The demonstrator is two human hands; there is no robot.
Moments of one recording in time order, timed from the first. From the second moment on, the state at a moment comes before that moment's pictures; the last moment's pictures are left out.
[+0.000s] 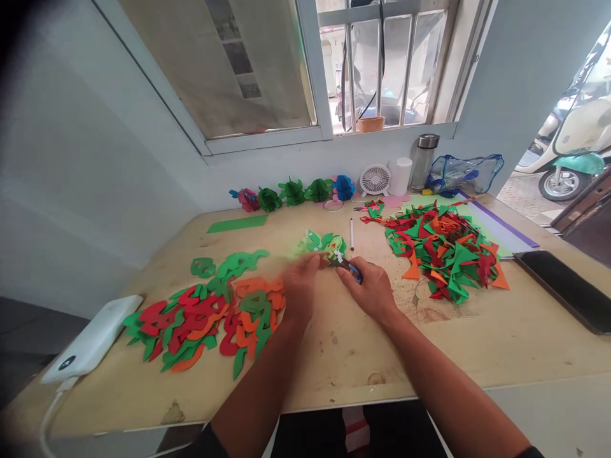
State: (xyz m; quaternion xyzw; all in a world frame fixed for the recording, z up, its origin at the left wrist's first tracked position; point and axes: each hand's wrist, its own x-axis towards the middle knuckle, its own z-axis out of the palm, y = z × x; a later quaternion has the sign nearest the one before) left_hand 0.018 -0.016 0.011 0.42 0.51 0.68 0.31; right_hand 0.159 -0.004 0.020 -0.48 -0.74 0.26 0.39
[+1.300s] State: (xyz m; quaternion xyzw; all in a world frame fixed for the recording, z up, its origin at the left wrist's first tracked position) left_hand 0.009 -0.016 0.024 0.40 0.51 0.63 0.43; right_hand 0.158 -0.008 0.015 -0.46 -0.83 0.13 0.29
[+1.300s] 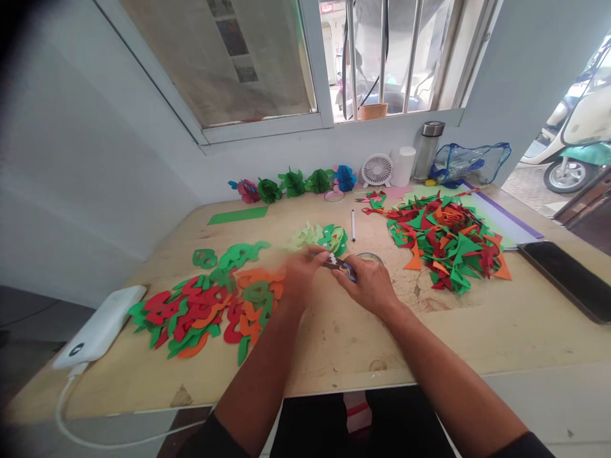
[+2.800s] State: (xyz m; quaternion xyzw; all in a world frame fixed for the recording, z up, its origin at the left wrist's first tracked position) left_hand 0.008 -0.016 0.025 0.41 0.51 0.62 0.44; right_hand 0.157 -0.007 0.015 -0.47 -0.85 0.12 0.22
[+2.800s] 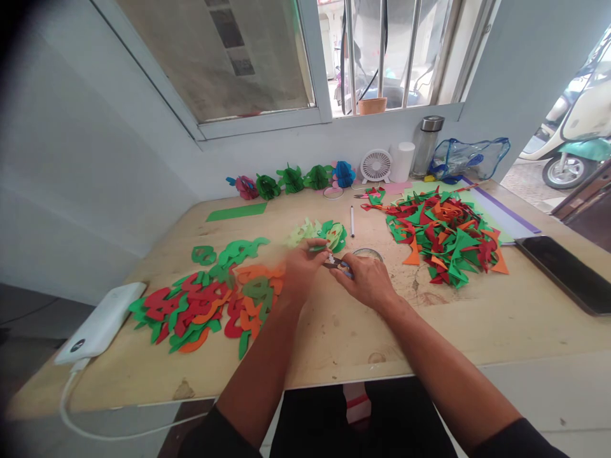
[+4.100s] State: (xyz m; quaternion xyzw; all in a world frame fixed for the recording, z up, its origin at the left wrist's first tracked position) left_hand 0.019 -0.013 0.006 0.38 0.48 0.67 0.42; right_hand 0.170 0.007 0.012 -0.54 -0.78 0.12 0.30
